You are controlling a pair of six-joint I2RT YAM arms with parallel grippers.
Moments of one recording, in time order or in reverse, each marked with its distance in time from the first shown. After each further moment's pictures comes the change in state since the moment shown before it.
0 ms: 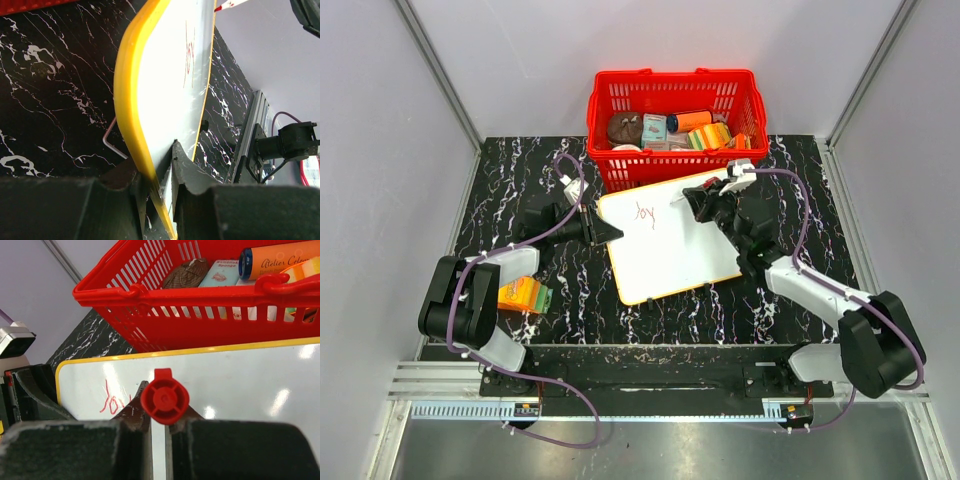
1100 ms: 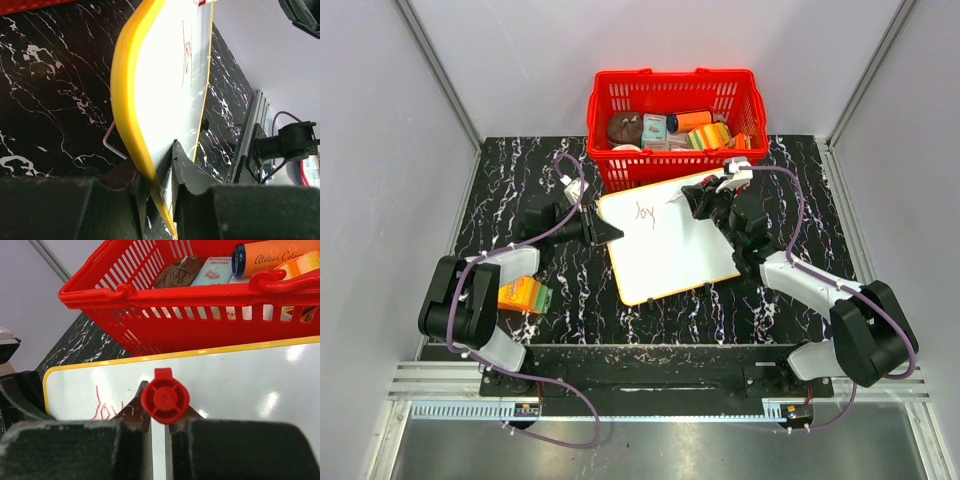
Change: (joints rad) left arm -0.002 0.000 0.001 -0.002 -0.001 0.002; right arm 0.000 0.071 0.035 0.027 0.031 0.005
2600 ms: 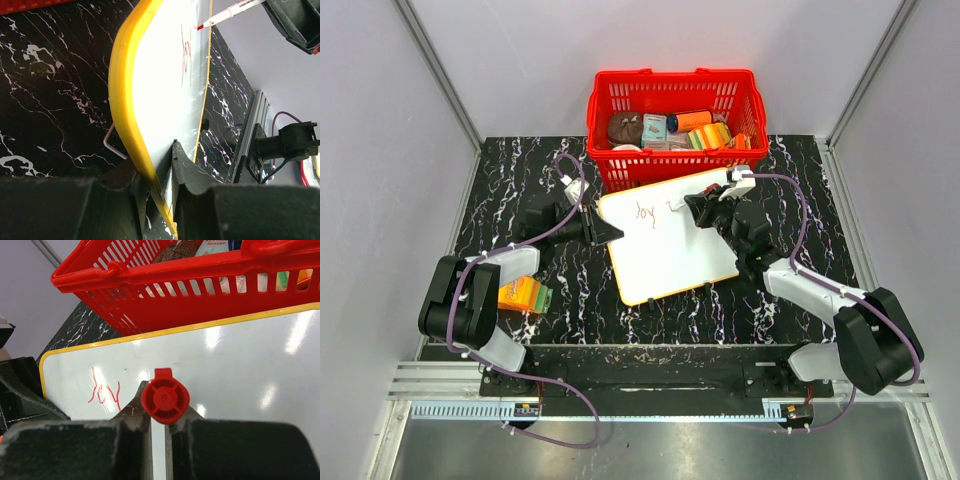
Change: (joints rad) left arm -0.002 0.000 0.002 -0.004 -0.003 0.000; right arm 0.000 -0.044 -0.067 -0.017 0.002 0.027
